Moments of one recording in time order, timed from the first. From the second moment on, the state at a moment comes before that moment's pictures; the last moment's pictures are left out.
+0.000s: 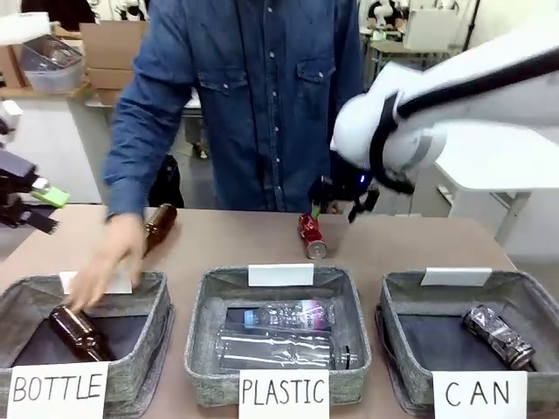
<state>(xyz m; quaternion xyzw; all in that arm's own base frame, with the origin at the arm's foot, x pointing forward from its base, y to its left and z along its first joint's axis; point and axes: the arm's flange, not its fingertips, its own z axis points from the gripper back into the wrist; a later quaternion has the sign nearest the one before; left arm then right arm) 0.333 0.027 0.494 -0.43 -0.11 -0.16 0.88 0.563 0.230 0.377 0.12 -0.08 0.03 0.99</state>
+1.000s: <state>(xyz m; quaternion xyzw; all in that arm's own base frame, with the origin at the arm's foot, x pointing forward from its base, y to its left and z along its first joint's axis) 0.333 0.027 0.494 -0.43 -0.11 -0.16 0.88 0.614 0.293 0.307 0.05 -0.02 0.01 1.00</state>
